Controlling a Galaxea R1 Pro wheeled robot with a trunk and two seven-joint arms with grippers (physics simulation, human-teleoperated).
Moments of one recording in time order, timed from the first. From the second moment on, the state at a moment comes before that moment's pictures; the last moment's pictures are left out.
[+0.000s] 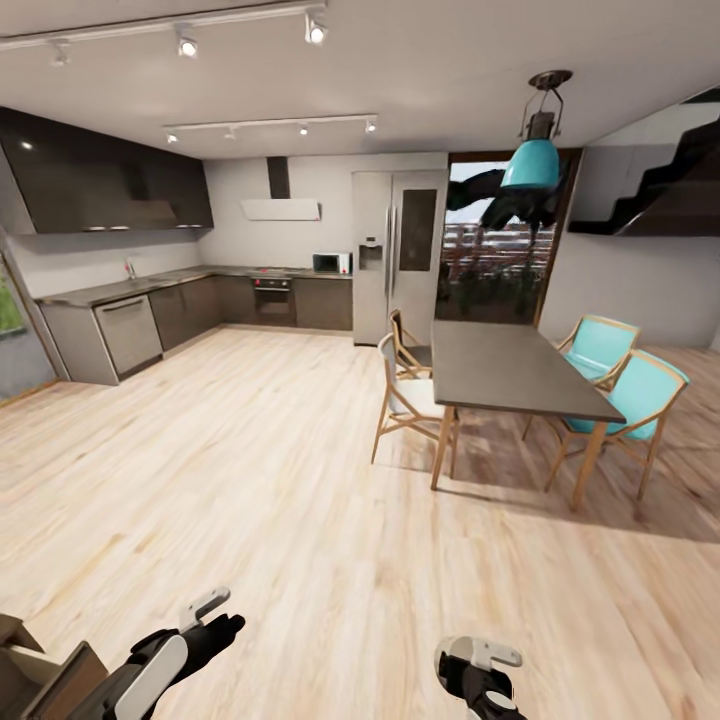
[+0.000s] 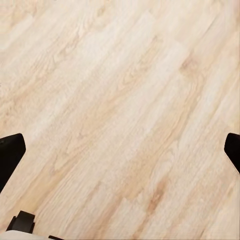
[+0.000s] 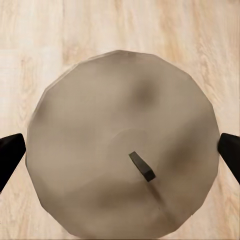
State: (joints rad) left arm -0.38 0.21 -0.33 -0.74 1.00 0.36 0.28; right arm -0.47 0.04 0.57 -0.24 -0.76 -0.16 -0.28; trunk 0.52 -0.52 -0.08
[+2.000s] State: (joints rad) left arm -0.38 0.20 -0.33 -0.74 1.00 0.33 0.28; right arm -0.47 0.04 0.57 -0.24 -0.75 -0.16 -0.28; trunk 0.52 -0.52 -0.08
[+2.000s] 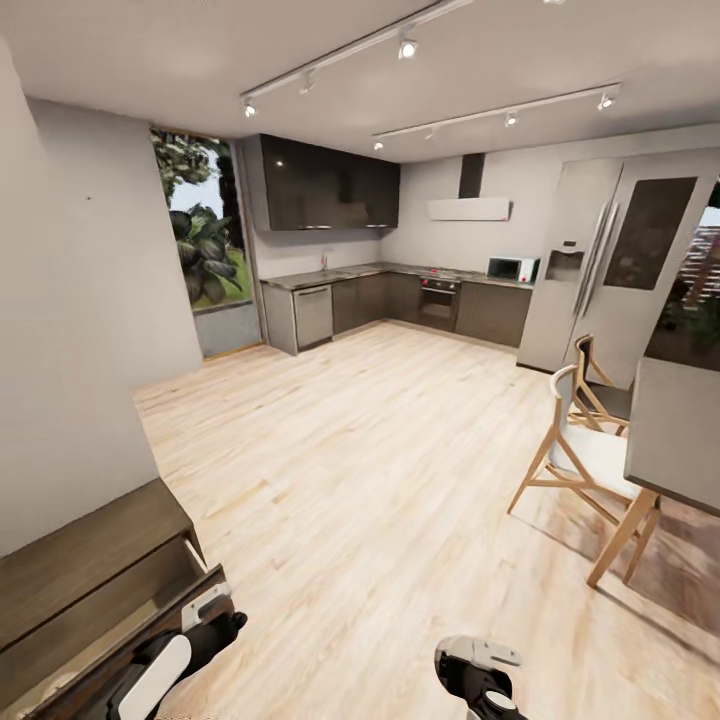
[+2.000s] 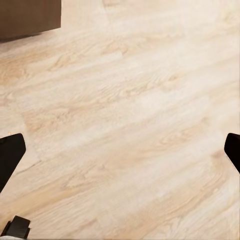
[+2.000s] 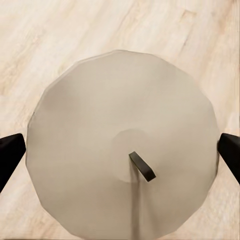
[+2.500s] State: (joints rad) left arm -0.38 0.16 -0.31 -0.74 1.00 0.33 0.29; right arm -0.47 0.04 0.58 -0.24 -0.75 -0.21 -0.28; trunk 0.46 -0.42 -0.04
